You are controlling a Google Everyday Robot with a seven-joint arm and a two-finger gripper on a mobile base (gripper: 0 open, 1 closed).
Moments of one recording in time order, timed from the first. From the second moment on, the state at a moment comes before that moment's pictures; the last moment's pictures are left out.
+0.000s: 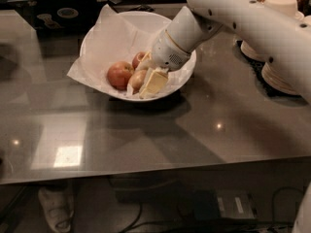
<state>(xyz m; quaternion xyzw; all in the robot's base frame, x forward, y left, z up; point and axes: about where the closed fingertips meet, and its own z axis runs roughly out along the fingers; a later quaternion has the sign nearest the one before) 0.575 0.022 0.863 -0.71 0.63 0.22 0.24</state>
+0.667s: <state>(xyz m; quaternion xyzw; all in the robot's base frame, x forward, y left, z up) 0.572 0.009 0.914 -0.70 0.58 0.28 0.31</state>
